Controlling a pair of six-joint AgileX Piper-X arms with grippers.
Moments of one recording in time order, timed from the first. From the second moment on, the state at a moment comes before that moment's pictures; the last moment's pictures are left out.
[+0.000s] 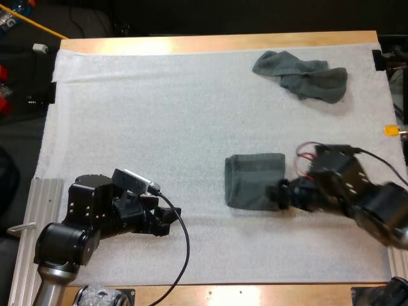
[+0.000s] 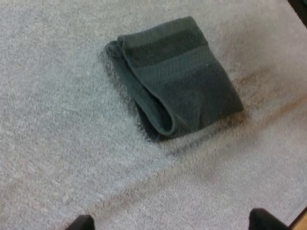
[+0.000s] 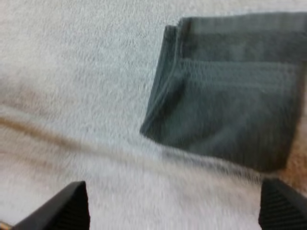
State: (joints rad) left arm -0.22 0.71 -0.70 1.01 0.57 -1.80; right arm 0.68 0.96 -0.93 0.96 -0.11 -1.25
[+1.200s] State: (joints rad) left arm -0.49 1.34 -0.70 0.40 0.59 -2.15; right arm 0.68 0.59 -0.93 1.33 -0.04 -1.31
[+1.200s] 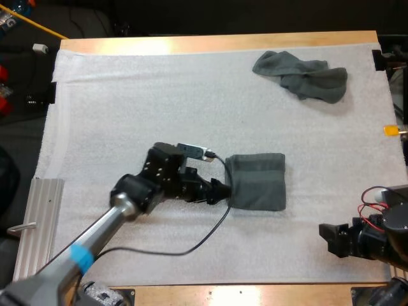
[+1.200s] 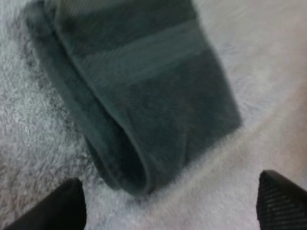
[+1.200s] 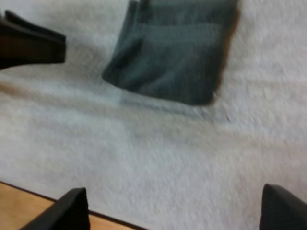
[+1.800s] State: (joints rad) left arm -0.49 1.66 -0.78 0.28 0.67 -2.27; right arm 0.68 0.59 -0.93 1.37 -0.04 -1.32
